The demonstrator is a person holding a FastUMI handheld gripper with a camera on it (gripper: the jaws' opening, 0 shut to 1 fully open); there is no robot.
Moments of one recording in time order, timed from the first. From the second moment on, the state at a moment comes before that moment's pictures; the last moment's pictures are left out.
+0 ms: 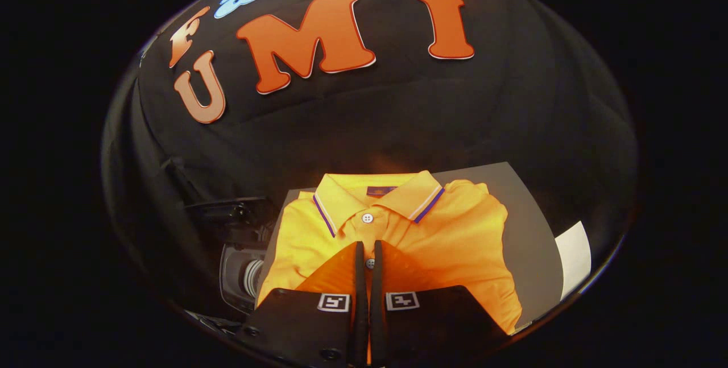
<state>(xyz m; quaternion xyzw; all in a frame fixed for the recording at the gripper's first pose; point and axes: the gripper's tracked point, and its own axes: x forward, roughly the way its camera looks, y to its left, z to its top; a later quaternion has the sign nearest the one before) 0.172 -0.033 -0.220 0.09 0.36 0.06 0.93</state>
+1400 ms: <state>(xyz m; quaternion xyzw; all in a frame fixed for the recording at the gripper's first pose) 0.119 0.324 -0.156 0.15 0.29 0.26 0.91</state>
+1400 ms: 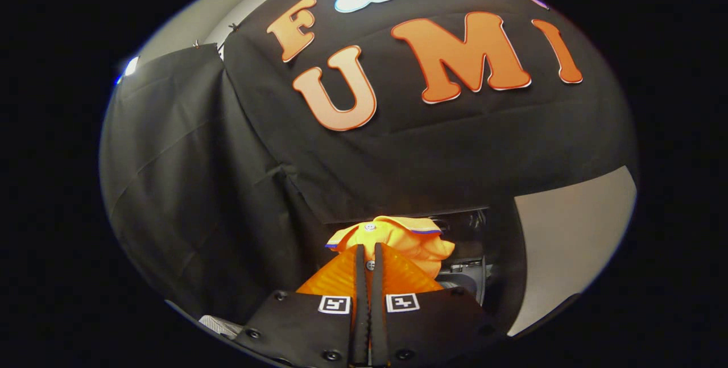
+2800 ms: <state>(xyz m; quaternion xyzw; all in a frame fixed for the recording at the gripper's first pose) 0.138 0.391 -0.494 0.13 0.51 0.18 0.83</state>
